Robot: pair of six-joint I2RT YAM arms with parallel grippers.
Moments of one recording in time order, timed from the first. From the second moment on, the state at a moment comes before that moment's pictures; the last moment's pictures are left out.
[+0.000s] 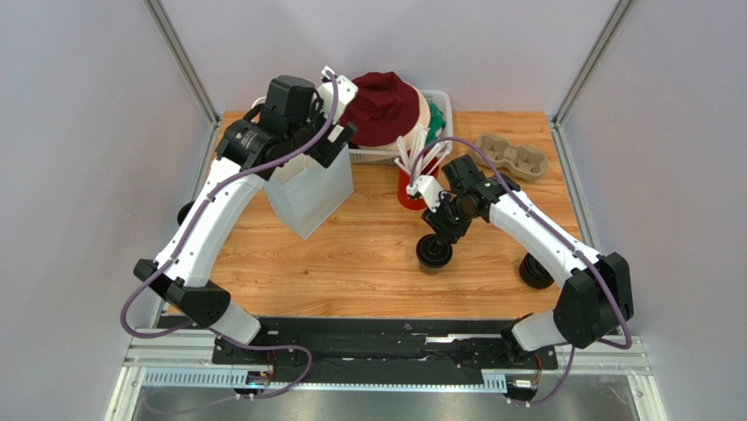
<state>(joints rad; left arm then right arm) -0.55 1.53 1.93 -0.97 -0.16 0.34 0.49 1.43 1.18 -0.92 -0.24 -0.51</state>
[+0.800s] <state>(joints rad) -0.55 1.52 1.90 -0.93 -0.20 0.35 0.49 1.47 1.21 -0.96 -0.25 -0.52</state>
